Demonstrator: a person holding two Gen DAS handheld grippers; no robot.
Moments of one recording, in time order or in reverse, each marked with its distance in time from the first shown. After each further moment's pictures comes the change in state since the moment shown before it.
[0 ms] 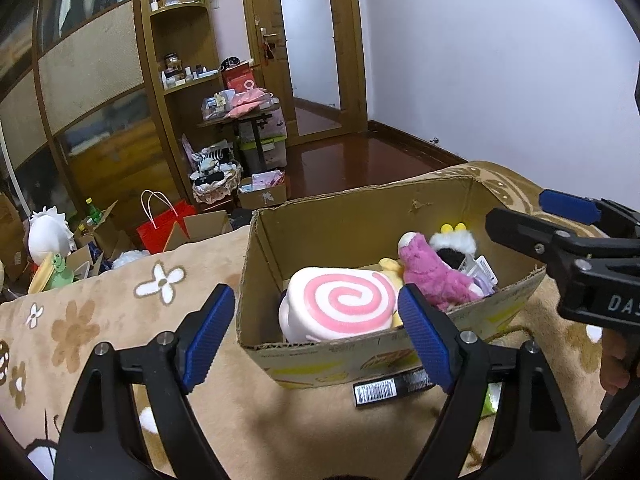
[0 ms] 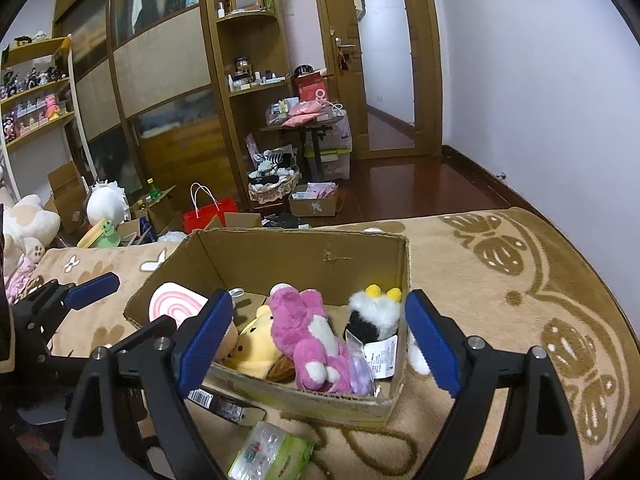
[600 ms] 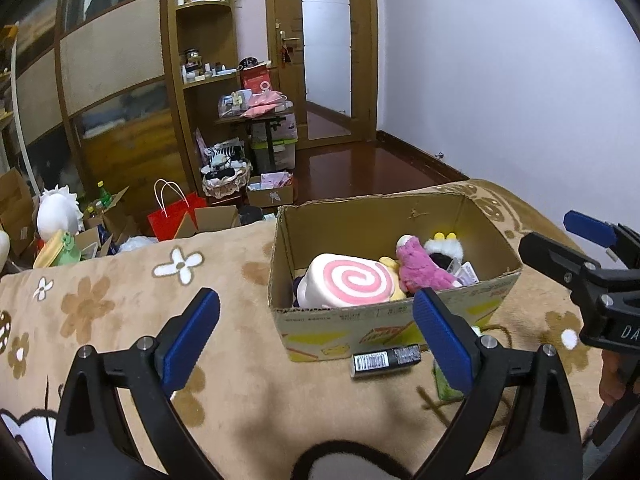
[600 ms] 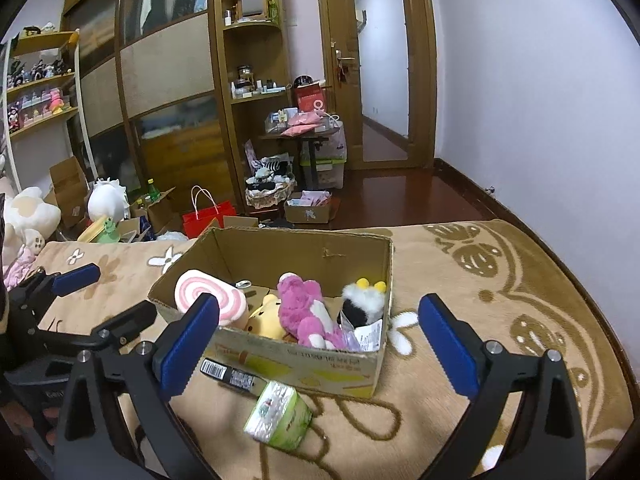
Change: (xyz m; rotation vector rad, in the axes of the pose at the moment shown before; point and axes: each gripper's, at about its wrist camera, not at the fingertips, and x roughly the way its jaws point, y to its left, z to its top) left arm -0.052 0.018 -0.008 -0.091 -0.017 -0.004; right arm -0.055 0.011 -0.007 -0.040 -0.032 -0.037
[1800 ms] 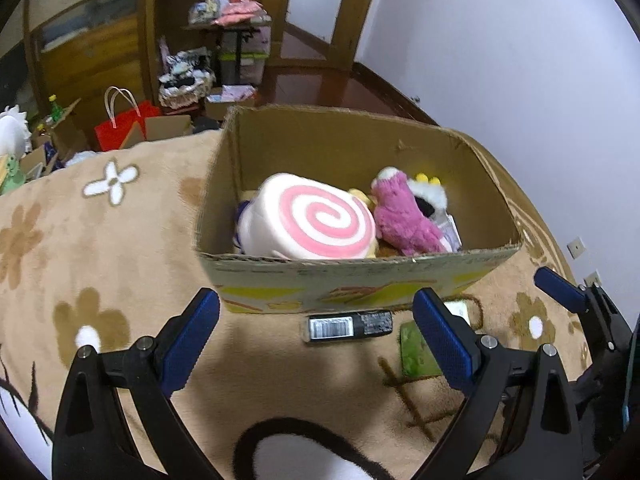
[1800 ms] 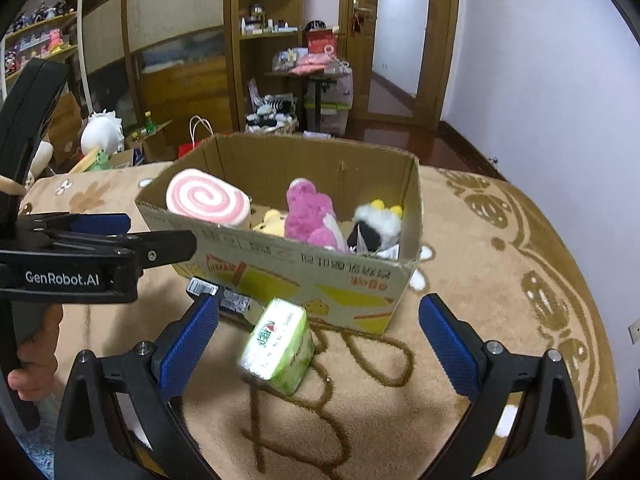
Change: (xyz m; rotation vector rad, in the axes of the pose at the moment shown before) left arm 0.078 -0.006 -0.014 -0.116 0.315 -0.191; right arm 0.030 0.022 -0.047 -0.094 0.209 -0.031
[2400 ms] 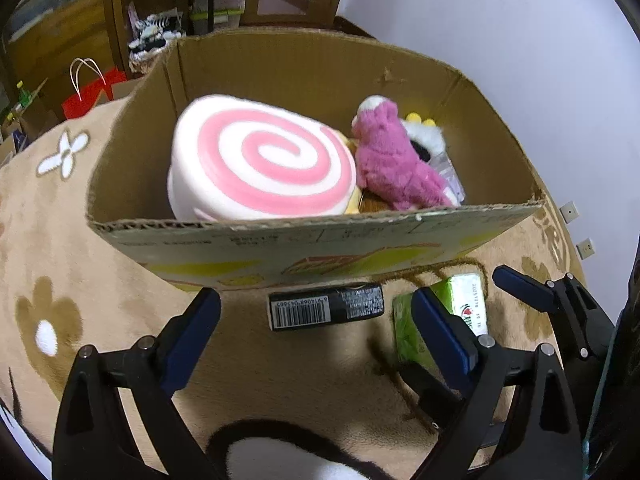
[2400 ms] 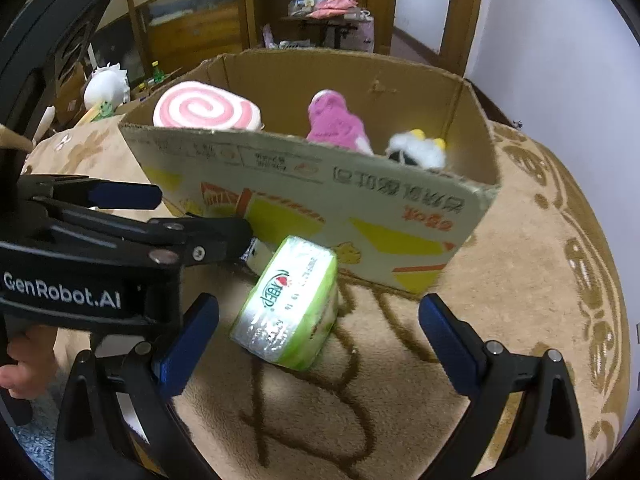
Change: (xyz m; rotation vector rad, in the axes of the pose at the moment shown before) left arm 0.050 -0.011 -0.005 0.025 0.177 -0.060; right arm 0.054 0.011 -0.021 -0.038 0.189 0.055
